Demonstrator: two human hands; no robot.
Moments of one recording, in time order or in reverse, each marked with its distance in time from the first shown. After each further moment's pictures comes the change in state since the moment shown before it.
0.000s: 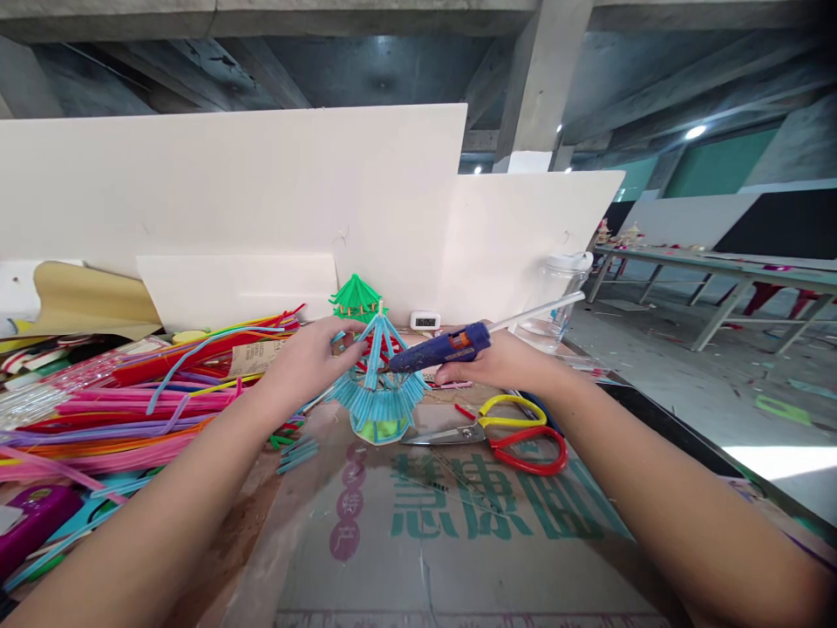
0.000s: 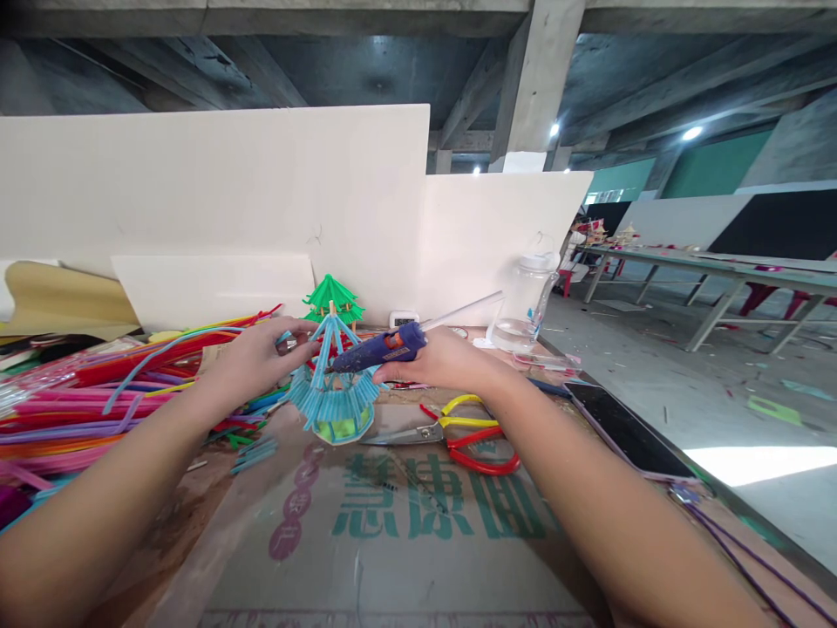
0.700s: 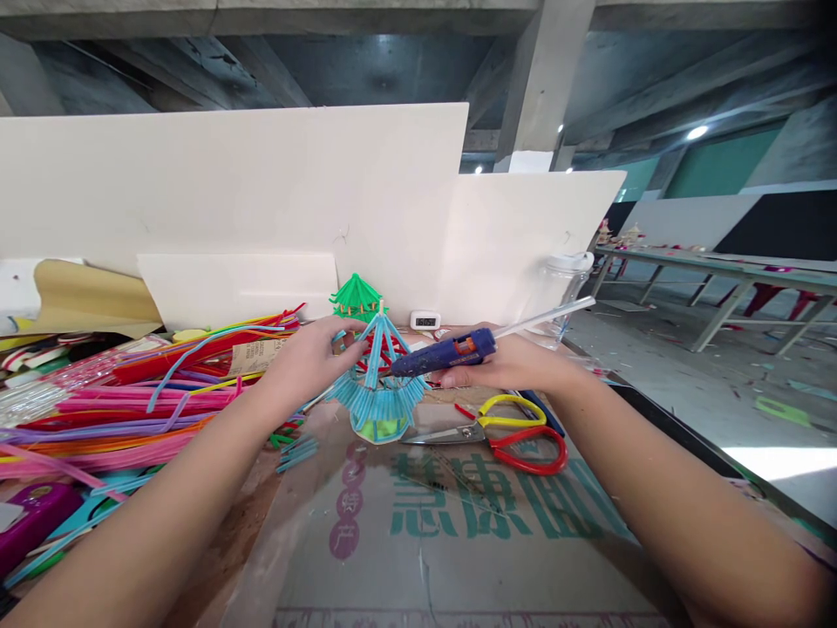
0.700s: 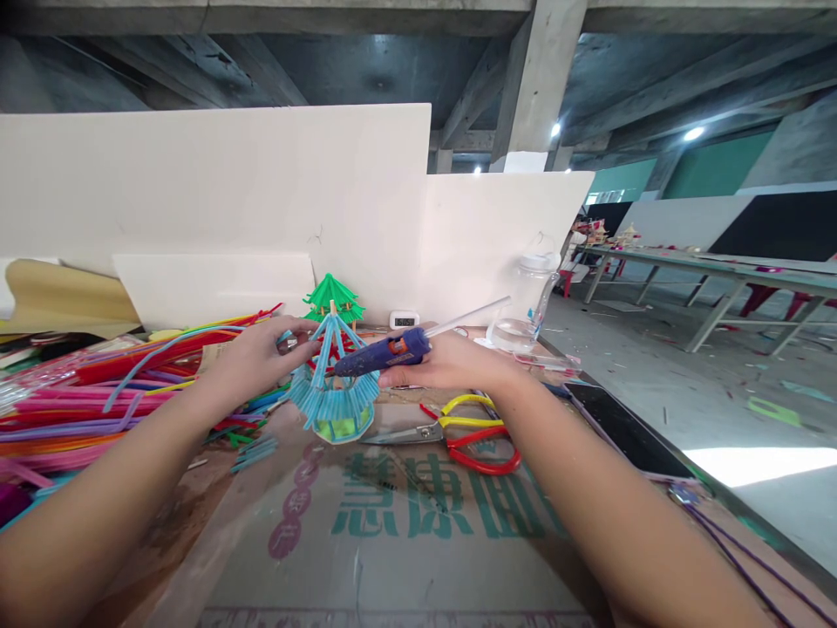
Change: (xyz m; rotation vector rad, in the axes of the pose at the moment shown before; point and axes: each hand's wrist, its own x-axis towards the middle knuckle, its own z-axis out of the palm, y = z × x) left_hand 0.001 -0.002 0.002 -0.016 0.000 0.010; right_hand -0.003 -0.006 -0.010 0.140 -0.190 -0.117
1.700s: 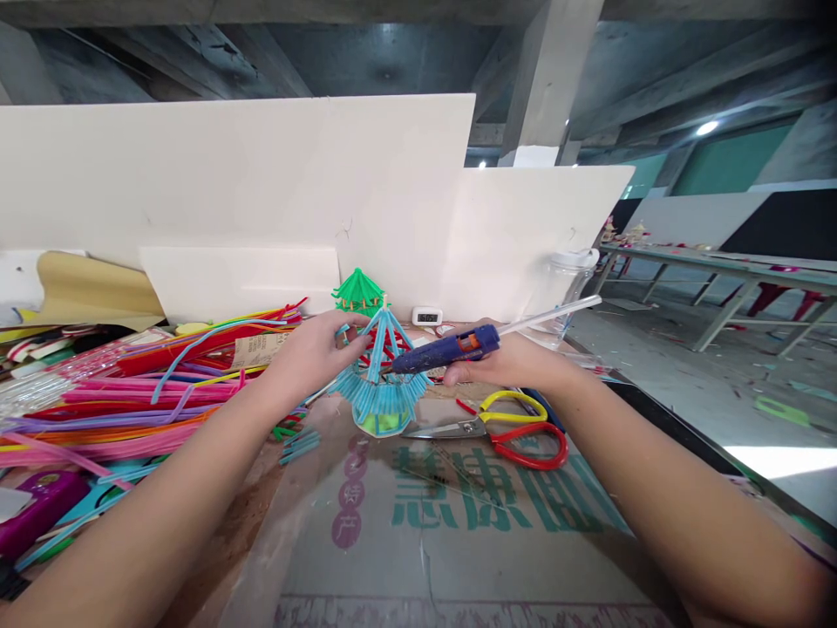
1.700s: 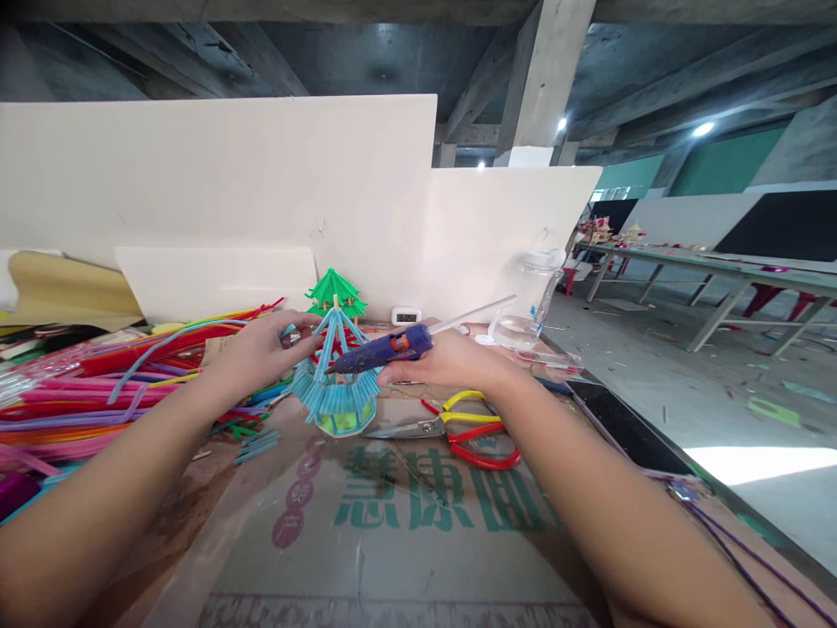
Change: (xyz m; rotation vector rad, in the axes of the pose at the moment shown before) left_hand 0.002 -0.006 0.004 -0.017 0.033 0.013; right_hand 0.004 0.013 0.005 -0.088 0.103 -0.043
